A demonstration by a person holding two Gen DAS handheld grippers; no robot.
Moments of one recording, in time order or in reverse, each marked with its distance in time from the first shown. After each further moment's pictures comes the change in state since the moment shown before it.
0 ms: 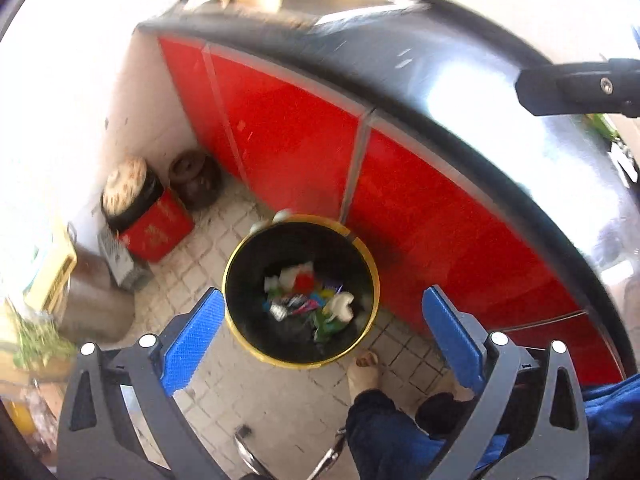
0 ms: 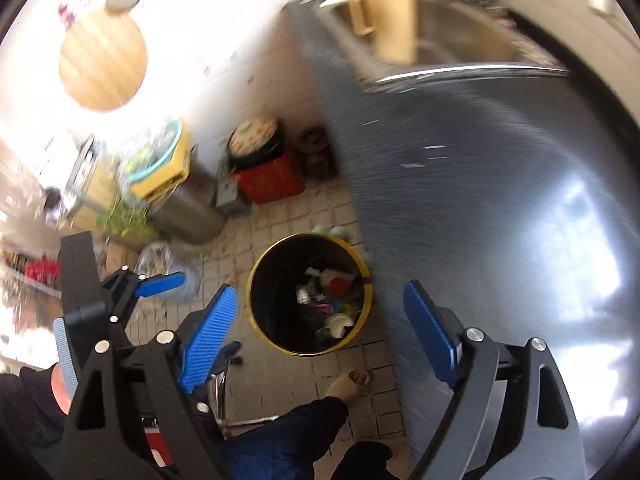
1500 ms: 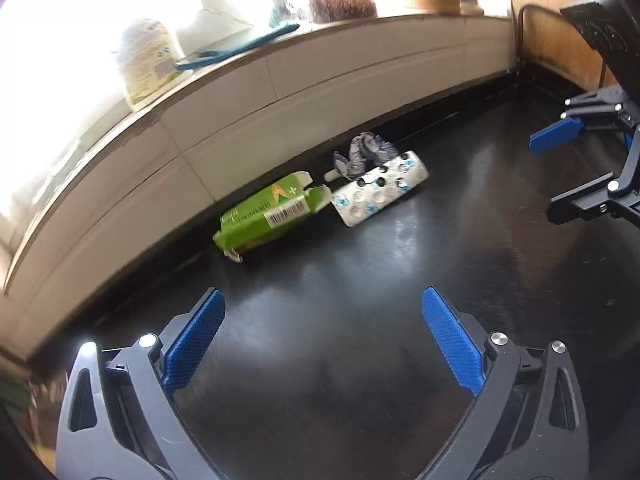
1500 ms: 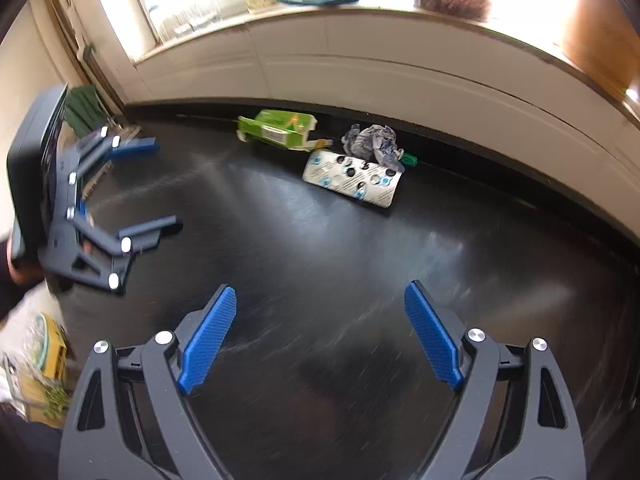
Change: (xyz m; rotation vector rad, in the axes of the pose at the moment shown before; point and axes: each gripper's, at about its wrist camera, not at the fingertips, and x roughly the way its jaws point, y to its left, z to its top) left arm 0.016 -0.498 0.188 1.155 -0.300 -0.460; right arm -0.247 -0.389 -0.258 0.634 -0.213 -0.445
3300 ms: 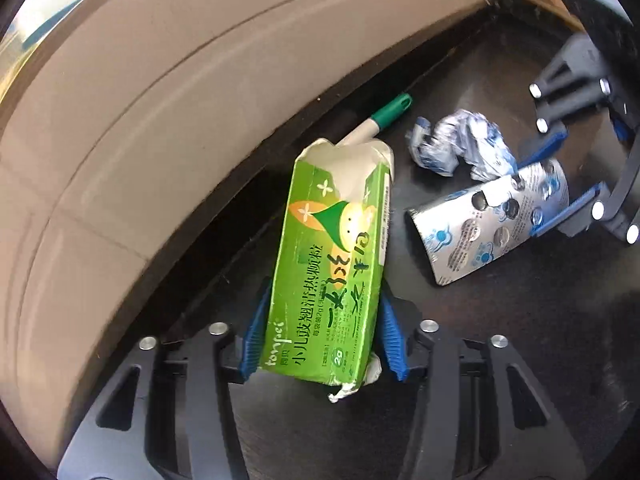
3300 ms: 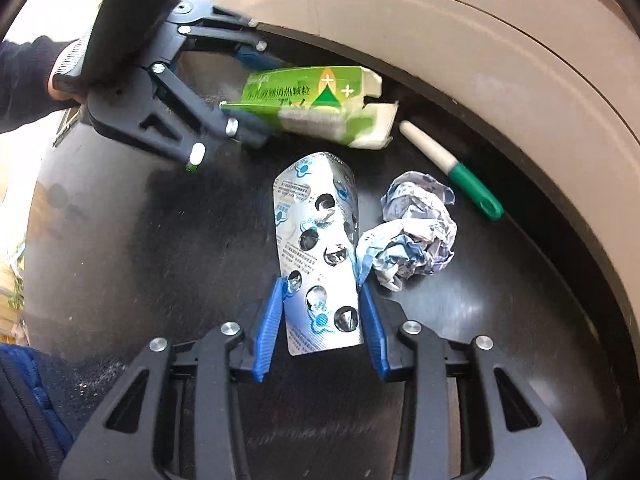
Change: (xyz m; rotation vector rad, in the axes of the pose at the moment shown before) left arm 0.094 0.049 0.021 0.176 0.140 -0.190; right arm 0.093 0.015 0.007 -0.285 0.115 0.080
